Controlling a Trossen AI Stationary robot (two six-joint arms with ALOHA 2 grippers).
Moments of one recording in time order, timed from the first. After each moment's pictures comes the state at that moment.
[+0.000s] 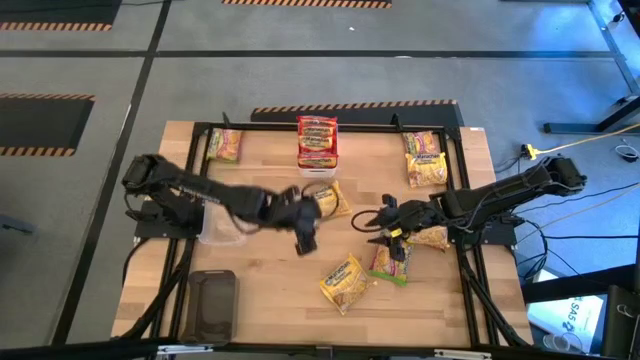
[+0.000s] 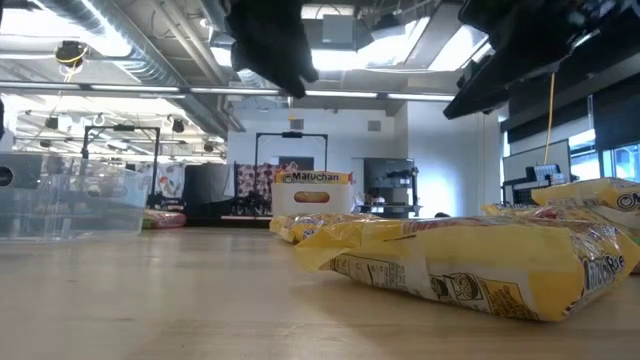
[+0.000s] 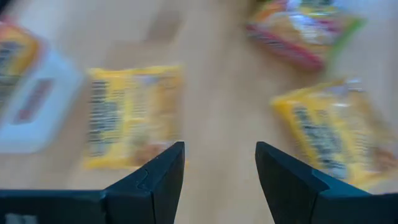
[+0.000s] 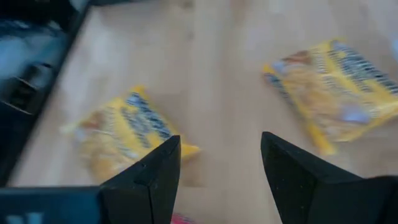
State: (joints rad) left arm -0.23 1.63 1.30 -0.57 -0.33 -0.48; right arm 0.25 1.15 0.65 -0.13 0.03 0.24
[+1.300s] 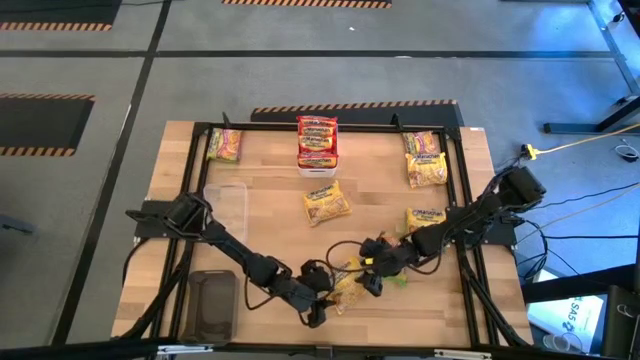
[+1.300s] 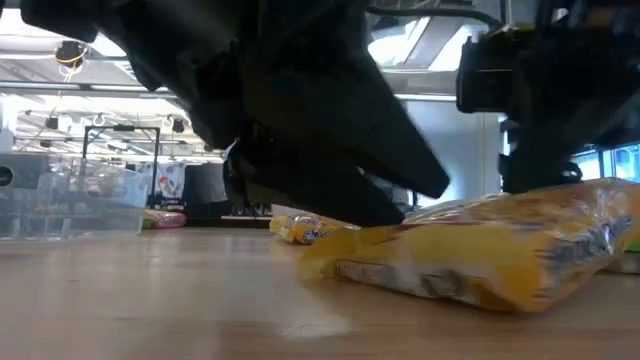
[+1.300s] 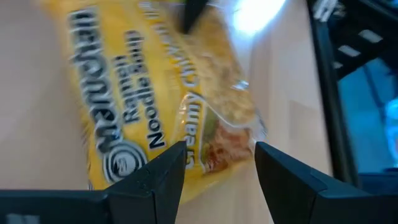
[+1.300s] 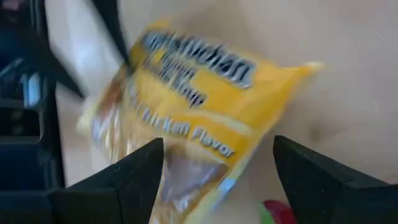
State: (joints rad) left arm -0.53 2.07 1.19 0.22 -0.37 -0.76; right arm 0.48 1.63 0.73 0.05 0.07 0.94
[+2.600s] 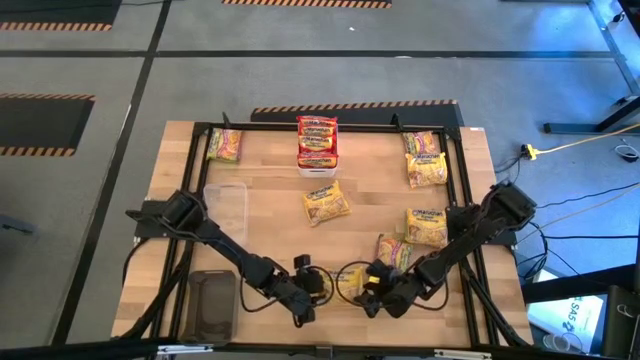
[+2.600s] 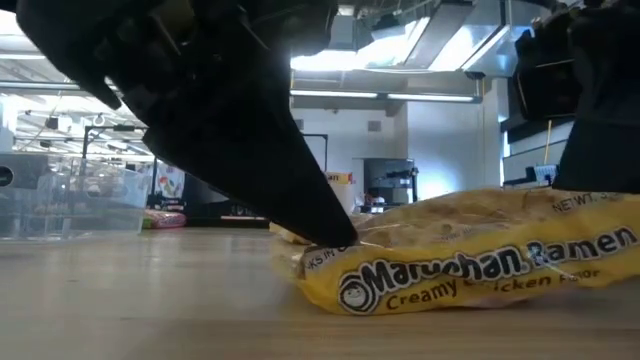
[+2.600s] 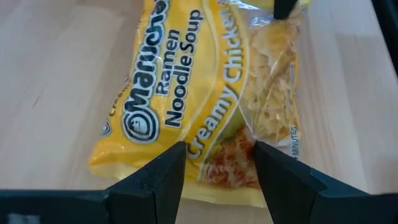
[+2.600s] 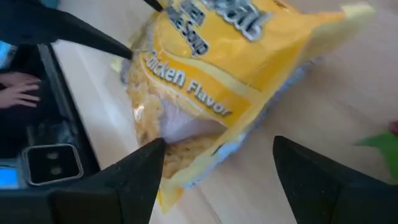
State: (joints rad) left arm -0.56 2.04 1.18 0.03 -0.43 -0.57; right arm 0.71 1.80 0.84 0.10 0.37 1.46
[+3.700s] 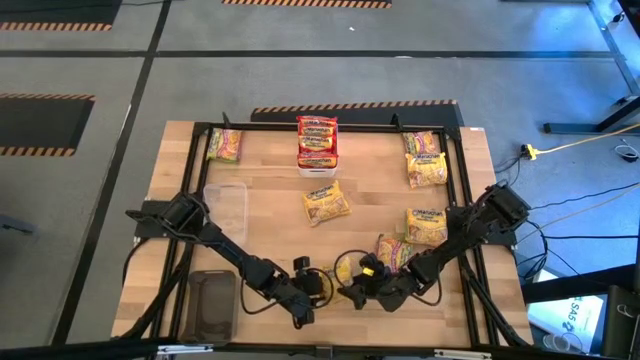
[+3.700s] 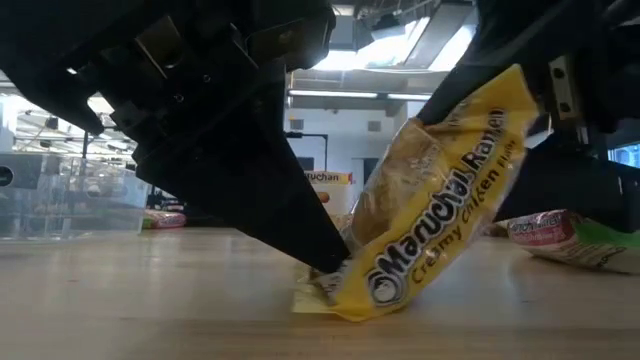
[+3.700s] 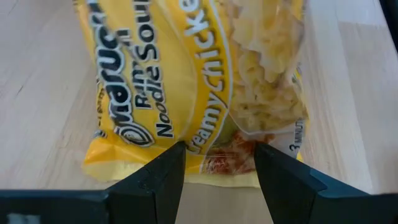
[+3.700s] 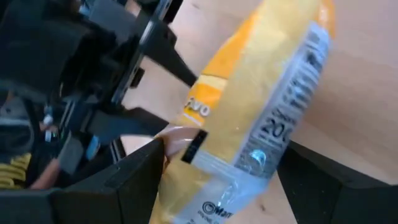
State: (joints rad) left arm -0.57 2.06 1.18 0.05 -0.43 -0.57; right arm 0.66 1.84 0.84 0.34 0.53 1.46
